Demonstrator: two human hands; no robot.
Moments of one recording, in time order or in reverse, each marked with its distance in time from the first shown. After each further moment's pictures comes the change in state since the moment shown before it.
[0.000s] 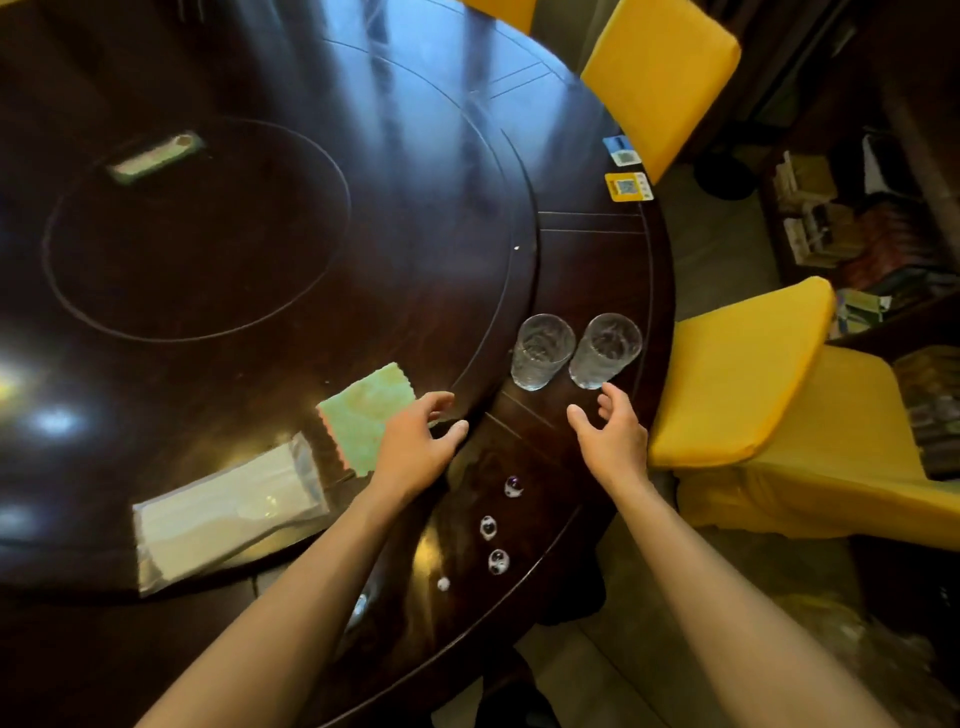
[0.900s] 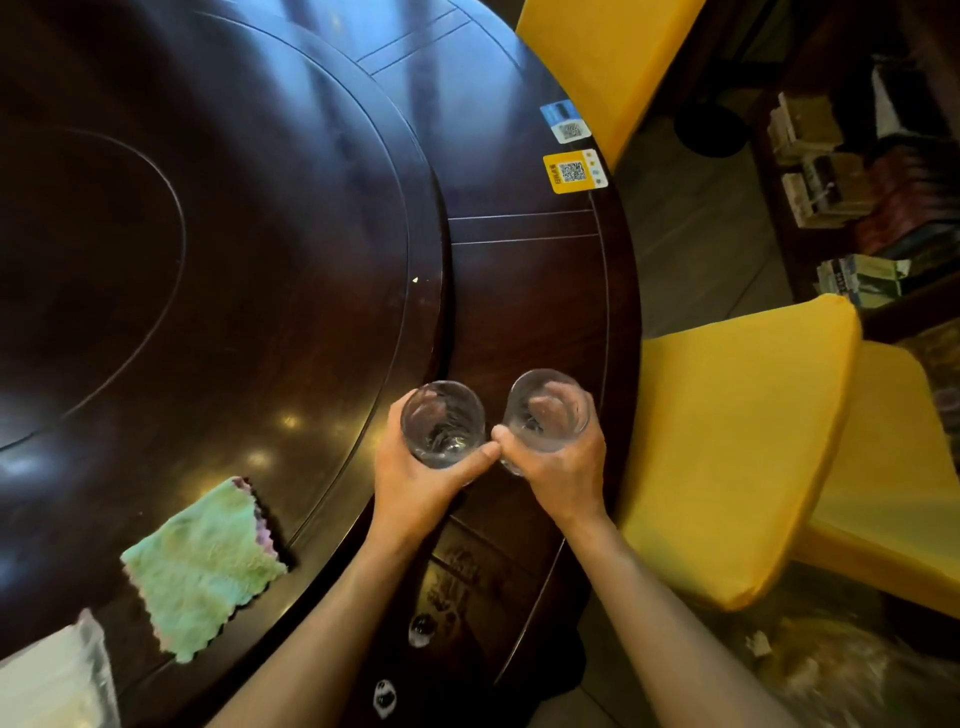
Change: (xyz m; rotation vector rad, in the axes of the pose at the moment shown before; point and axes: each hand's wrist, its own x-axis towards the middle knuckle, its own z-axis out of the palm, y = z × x) left_hand 0.134 0.049 0.143 -0.457 0.138 0.097; right_hand 0.148 0.029 0.011 0.491 0.040 -0.244
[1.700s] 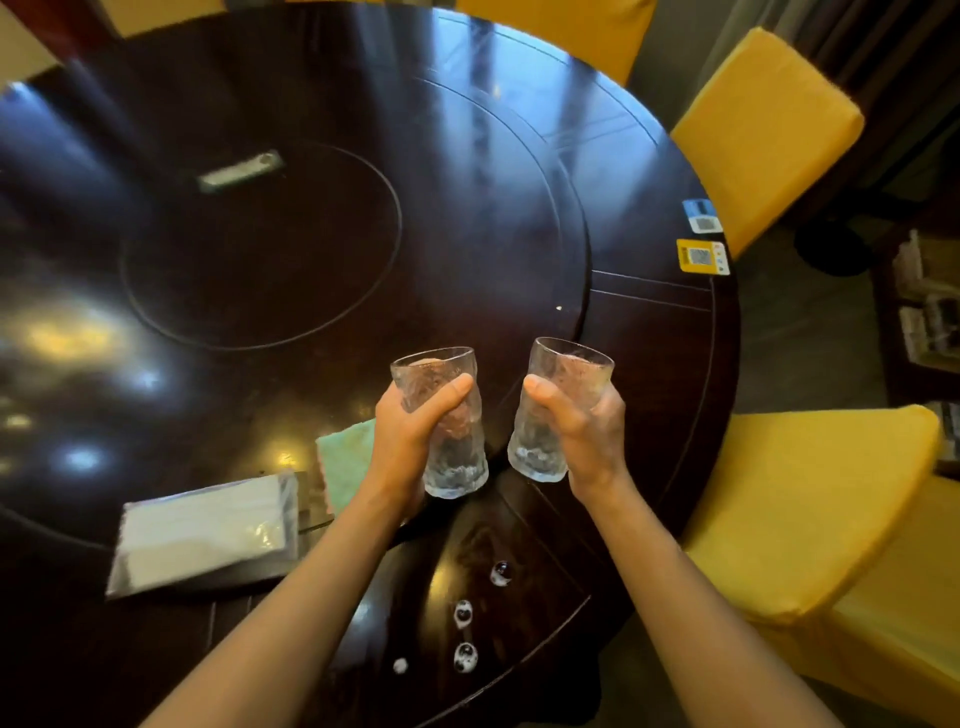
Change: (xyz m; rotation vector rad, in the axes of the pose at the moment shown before) left_hand -0.057 0.101 -0.136 -0.442 0.232 -0.164; right_hand -0.053 -0.154 0.066 0.272 -0.344 0.091
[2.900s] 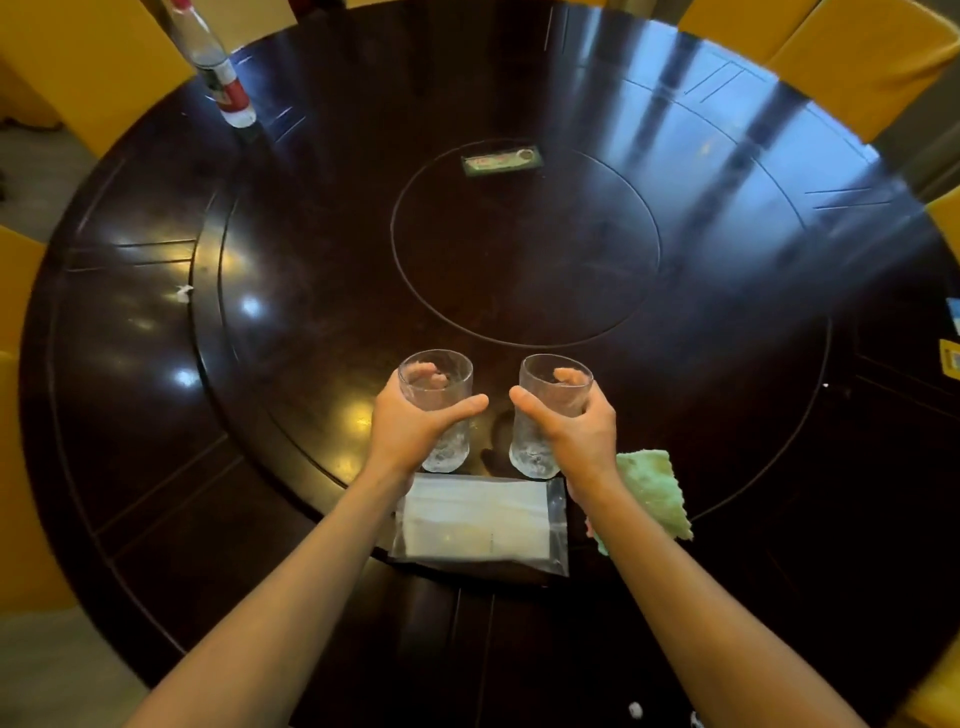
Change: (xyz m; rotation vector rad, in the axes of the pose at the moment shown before) left_hand 0.028 0.054 -0.355 0.254 0.402 0.007; right_hand -0.053 0.084 0.337 -0.410 -0.162 0.087
